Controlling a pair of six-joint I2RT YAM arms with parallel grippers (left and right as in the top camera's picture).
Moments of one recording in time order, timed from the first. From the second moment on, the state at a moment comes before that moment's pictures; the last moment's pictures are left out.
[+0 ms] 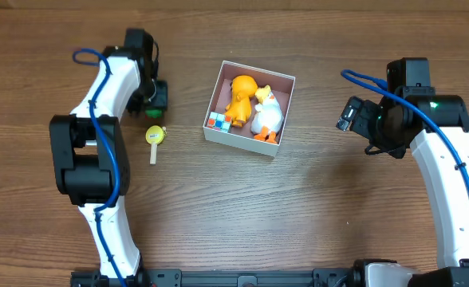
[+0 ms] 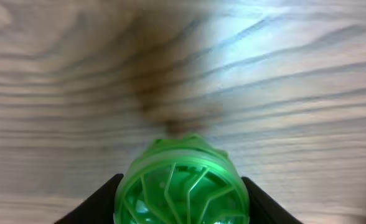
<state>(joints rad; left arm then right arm) -0.04 2.16 1.72 -1.01 -0.02 -0.10 0.01 1.45 1.34 -1.17 -0.06 0.46</state>
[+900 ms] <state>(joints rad) -0.57 2.16 1.89 -1.20 0.00 -0.10 0.01 1.45 1.34 -1.20 -0.06 0.46</state>
